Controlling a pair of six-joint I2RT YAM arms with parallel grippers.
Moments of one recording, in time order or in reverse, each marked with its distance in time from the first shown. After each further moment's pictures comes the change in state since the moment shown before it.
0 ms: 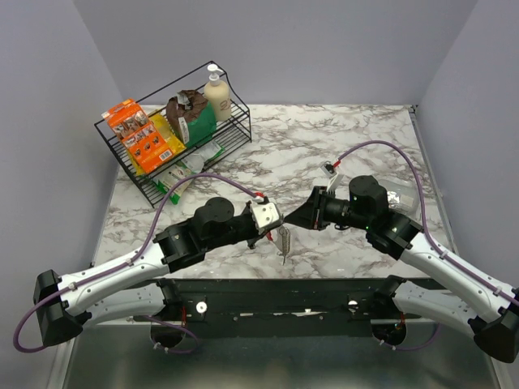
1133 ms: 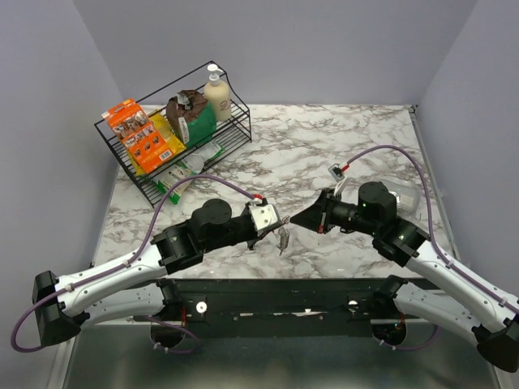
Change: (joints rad) left arm -0.019 -0.016 0.000 0.010 -0.006 0.008; right arm -0.013 -0.080 -0.060 0.042 -0.005 -0.029
